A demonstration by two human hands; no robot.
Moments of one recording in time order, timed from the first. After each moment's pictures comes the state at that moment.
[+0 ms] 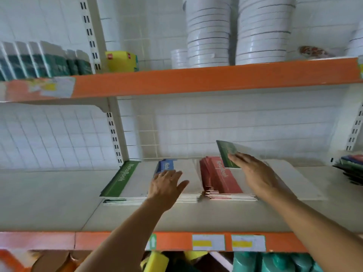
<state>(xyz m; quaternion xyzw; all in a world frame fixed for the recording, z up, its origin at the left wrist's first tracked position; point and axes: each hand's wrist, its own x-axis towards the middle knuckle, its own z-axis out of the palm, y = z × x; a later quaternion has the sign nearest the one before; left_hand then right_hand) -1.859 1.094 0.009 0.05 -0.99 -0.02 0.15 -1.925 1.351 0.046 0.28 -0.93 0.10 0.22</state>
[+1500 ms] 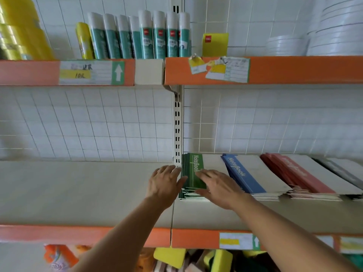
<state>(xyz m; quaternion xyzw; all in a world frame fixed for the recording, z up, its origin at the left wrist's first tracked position) -1.786 0.851 0.001 0.05 -0.98 -0.04 0.18 -1.848 1.033 0.008 0.39 -0.92 0.03 0.05</state>
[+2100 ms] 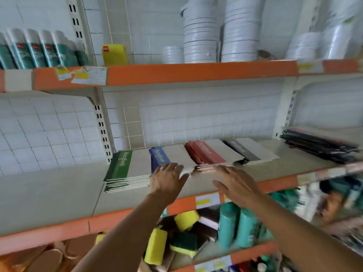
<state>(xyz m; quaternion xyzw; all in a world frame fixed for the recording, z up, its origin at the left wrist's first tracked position) -1.774 1.090 0.015 -0.08 -0.98 -0.04 0.17 -1.783 1.312 0.010 0.20 -0.97 0.04 0.13</state>
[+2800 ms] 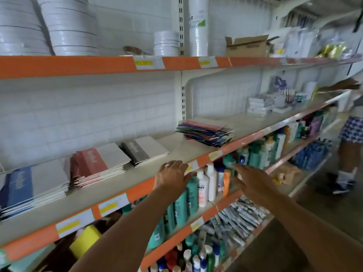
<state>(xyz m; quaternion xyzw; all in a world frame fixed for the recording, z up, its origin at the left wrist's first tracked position) -1.792 1.440 0.002 -0.29 -0.95 -0.05 0.14 -1.701 1.671 -0.006 -0.07 -0.99 0.02 0.12</state>
